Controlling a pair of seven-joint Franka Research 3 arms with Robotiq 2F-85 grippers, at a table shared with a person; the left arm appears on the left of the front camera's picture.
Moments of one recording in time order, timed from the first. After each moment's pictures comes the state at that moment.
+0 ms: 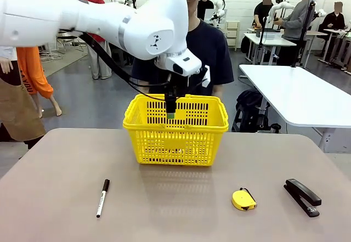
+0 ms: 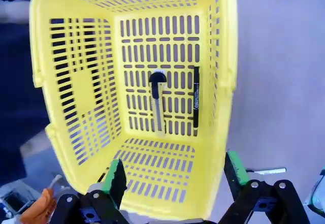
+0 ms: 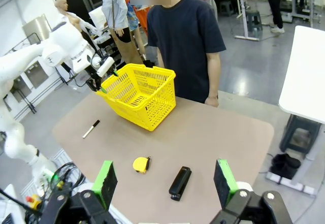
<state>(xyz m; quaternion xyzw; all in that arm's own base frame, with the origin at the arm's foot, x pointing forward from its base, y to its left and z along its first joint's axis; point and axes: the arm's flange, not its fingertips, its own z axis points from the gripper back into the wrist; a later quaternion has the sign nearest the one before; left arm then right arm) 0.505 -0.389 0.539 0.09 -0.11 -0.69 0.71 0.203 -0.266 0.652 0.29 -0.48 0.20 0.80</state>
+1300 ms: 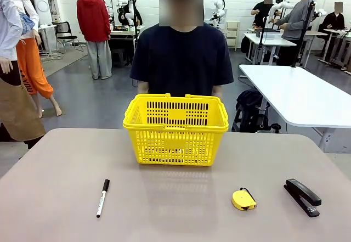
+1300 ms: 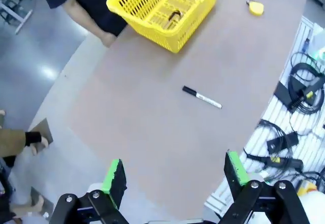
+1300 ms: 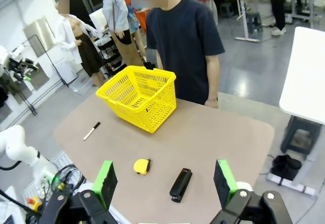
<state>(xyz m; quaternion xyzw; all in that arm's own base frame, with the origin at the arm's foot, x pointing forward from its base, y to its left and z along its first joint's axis) 0.263 0.025 0.685 -0.07 -0.29 -0.43 0.85 0.203 -0.267 0.652 0.30 -0.48 0.20 0.80</state>
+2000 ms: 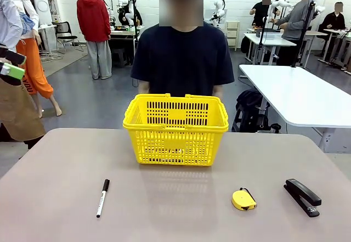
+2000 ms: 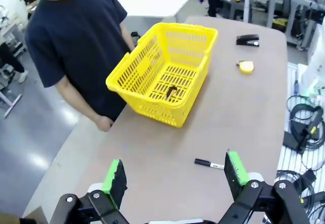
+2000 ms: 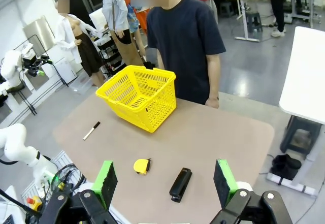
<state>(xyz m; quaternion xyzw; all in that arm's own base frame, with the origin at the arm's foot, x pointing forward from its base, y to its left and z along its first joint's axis) 0.344 0.060 0.629 -0.21 -0.43 -0.48 0.74 0.203 -0.267 0.652 0.30 -0.48 0.20 0.80</state>
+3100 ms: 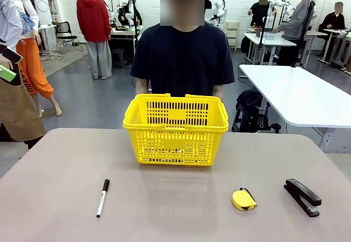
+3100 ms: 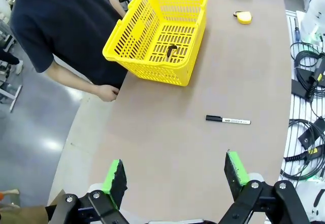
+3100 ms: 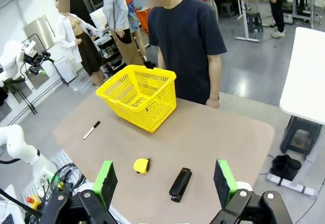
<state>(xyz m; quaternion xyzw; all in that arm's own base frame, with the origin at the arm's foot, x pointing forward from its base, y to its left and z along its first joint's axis) 0.360 0.065 0.645 -0.12 -0.35 -0.56 0.74 0.203 -0.267 0.652 0.30 -0.48 0.20 0.80</state>
